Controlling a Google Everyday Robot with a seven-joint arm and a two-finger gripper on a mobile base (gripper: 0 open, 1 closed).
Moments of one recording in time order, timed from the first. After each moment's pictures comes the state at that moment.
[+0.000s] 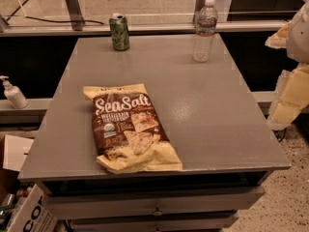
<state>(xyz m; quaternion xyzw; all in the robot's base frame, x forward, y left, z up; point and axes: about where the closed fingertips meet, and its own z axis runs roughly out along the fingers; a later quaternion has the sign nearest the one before) 0.438 -0.217 0.976 -0.60 0.78 -0.03 0.16</state>
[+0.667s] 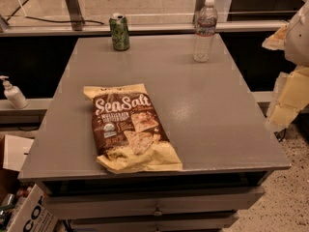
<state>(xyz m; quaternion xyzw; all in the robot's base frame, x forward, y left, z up) 0.437 -0.211 0.974 -0.61 0.77 -0.03 0.17</state>
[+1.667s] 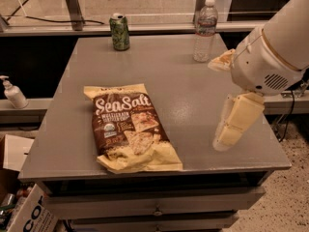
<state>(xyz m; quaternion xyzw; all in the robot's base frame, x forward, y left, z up) 0.426 -0.119 0.937 -0.66 0.72 0.09 0.22</state>
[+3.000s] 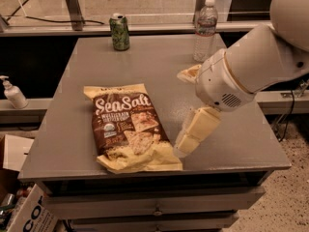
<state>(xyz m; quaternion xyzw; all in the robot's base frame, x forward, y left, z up) 0.432 -0.055 0.907 -0.64 0.70 0.15 0.28</state>
